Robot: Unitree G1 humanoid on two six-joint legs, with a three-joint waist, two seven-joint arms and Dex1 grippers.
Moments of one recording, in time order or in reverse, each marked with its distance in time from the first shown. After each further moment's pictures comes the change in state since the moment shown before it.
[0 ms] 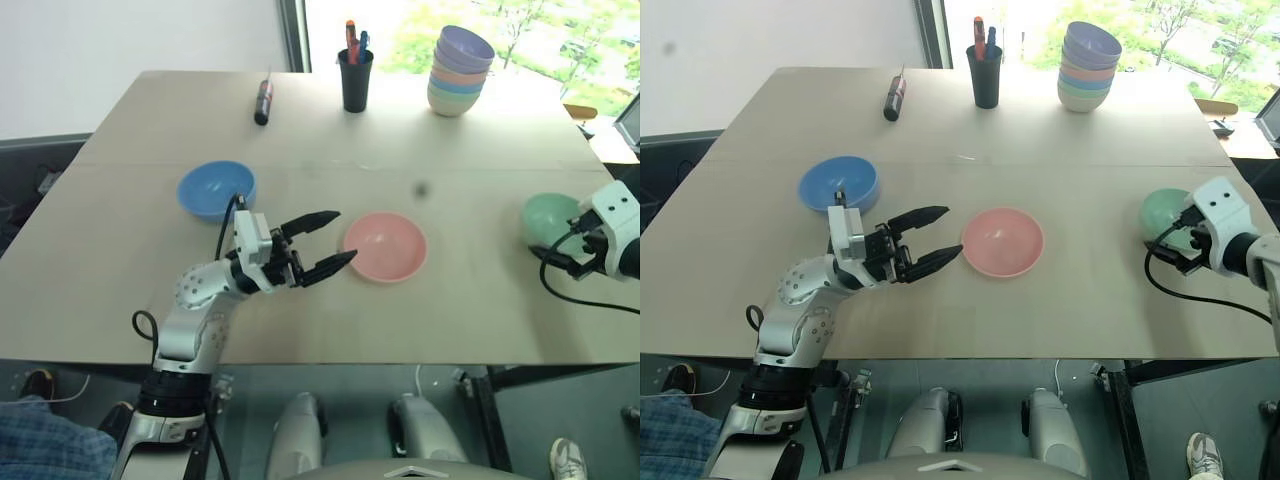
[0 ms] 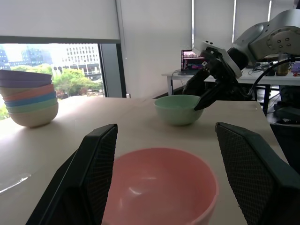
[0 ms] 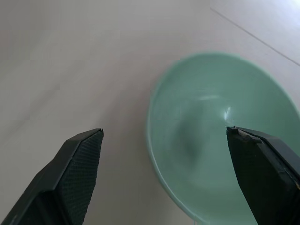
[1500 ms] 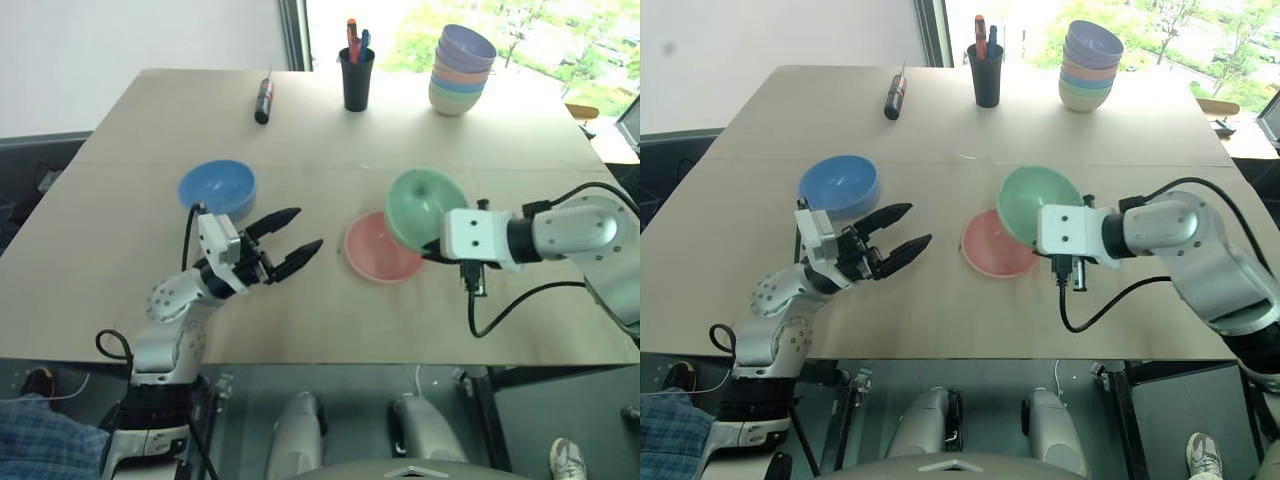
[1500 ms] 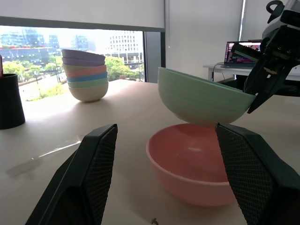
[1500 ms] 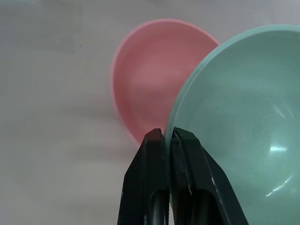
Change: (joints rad) left arm 0.085 0.024 0.120 0.042 0.003 -0.037 0.051; right arm -0.404 -0.033 0.616 -0.373 -0.058 -0.212 0.295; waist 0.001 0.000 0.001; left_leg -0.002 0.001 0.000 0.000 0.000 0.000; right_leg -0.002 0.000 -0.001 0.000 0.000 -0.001
